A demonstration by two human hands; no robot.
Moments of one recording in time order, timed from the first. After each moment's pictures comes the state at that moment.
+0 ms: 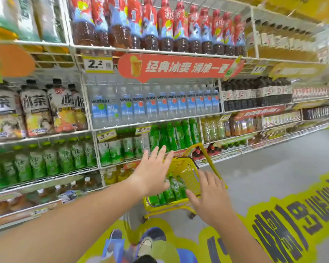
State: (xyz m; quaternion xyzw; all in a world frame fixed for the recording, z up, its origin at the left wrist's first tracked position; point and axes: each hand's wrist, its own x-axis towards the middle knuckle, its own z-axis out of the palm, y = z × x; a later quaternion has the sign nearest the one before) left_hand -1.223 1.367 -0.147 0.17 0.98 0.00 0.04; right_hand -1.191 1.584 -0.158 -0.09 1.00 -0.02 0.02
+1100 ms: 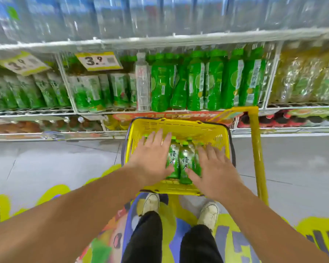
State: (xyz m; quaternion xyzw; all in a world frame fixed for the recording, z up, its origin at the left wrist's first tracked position) left_hand -1.443 1.507 -0.416 -0.09 0.96 0.04 0.27; right_hand -1.510 1.692 -0.428 -0.32 0.91 0.02 0.27
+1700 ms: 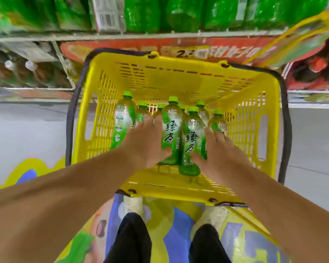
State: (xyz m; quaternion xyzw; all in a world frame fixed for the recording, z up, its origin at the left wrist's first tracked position) left_hand -1.447 1.512 -0.675 -0.19 0.92 0.13 0.31; right_hand -1.536 1.698 -0.680 -0.28 0.88 -0.01 0.38
